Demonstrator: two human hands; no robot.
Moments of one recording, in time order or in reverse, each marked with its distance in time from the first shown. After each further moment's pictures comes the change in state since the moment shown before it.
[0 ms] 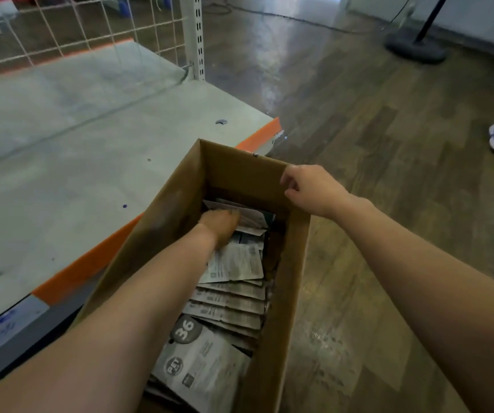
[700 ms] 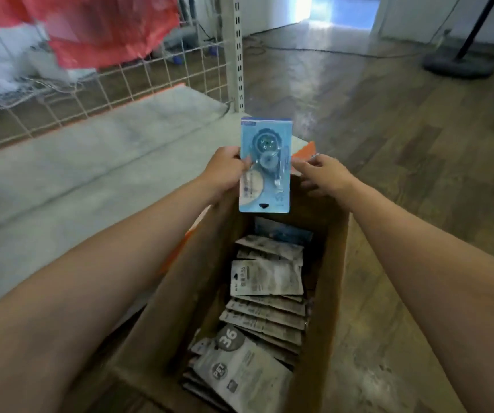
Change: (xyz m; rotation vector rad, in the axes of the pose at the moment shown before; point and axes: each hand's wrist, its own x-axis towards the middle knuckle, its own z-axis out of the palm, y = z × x) left_hand -0.078 -0.051 -0.129 -1.261 0.570 -0.202; right_hand 0.032 -0.037 -0.011 0.805 0.096 0.205
